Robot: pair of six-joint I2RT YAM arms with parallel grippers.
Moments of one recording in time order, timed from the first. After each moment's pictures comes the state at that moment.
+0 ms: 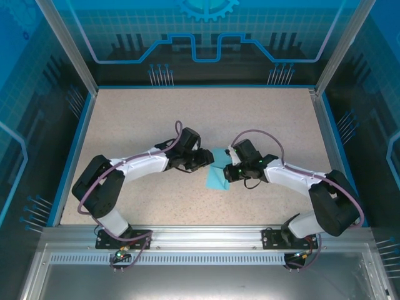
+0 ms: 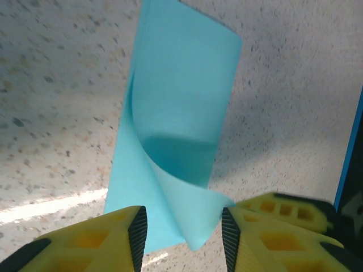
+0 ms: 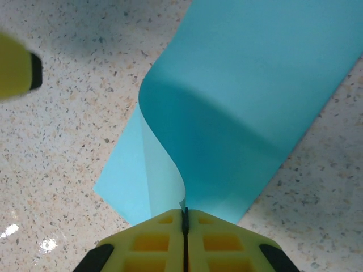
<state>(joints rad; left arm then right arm) -0.66 1.65 0.99 -0.24 0.30 -0.98 0.58 1.44 0.73 -0.33 -0.23 0.35</state>
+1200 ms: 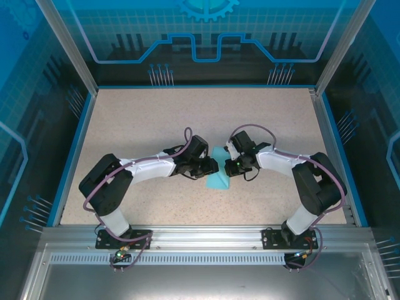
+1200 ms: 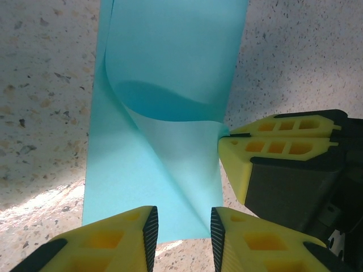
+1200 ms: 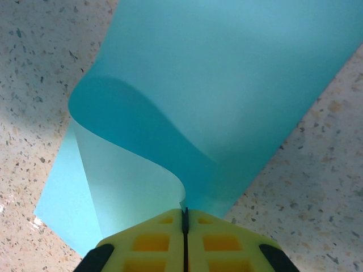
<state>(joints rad) -0.73 1.71 0.98 -0.21 0.28 -0.98 0.51 1.64 0.89 -0.47 -0.23 0.25</state>
